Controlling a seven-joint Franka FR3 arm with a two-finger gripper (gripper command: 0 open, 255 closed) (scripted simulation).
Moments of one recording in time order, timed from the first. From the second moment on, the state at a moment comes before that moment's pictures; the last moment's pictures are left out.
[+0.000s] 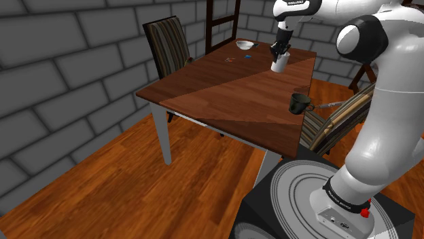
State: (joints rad) arm -0.26 0.36 -0.35 -1.40 0.12 1.82 -0.29
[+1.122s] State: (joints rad) arm -0.26 -0.26 -0.38 -2.09 -0.11 1.92 -0.29
